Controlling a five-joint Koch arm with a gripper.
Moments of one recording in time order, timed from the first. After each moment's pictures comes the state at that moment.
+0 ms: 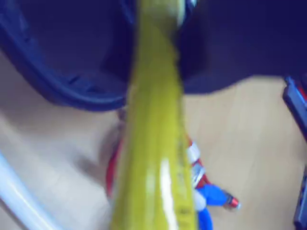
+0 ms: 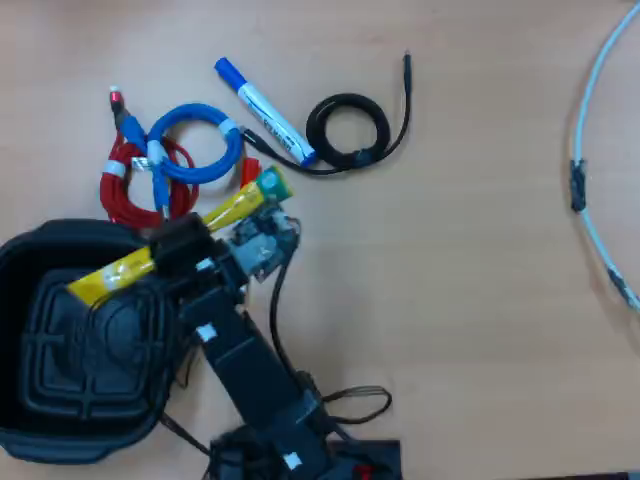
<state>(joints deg) 58.7 108.9 71.7 81.9 2.2</state>
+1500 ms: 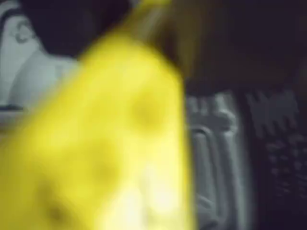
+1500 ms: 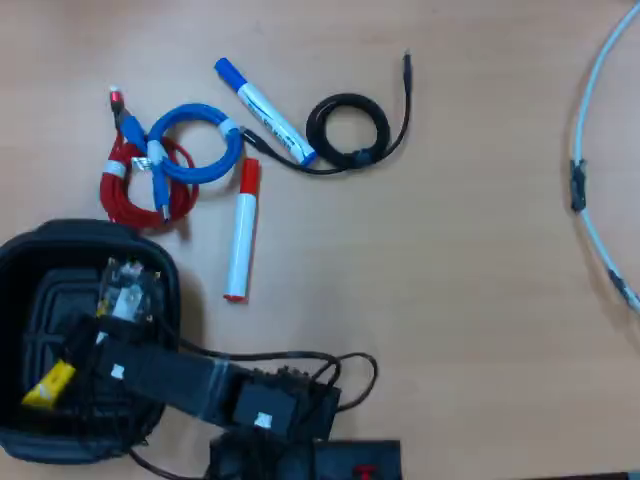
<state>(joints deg) 16.6 91.9 110.2 31.9 10.5</state>
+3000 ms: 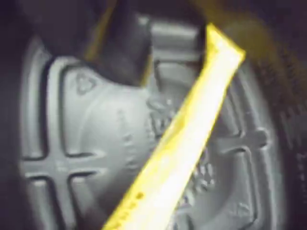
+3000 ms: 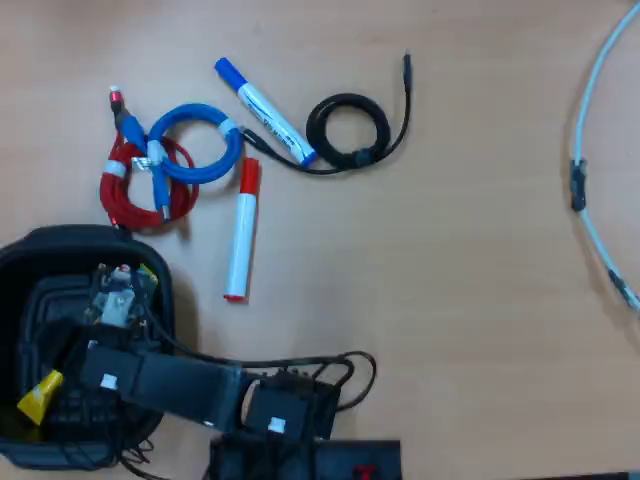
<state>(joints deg) 15.5 96.4 94.7 62.5 10.5</state>
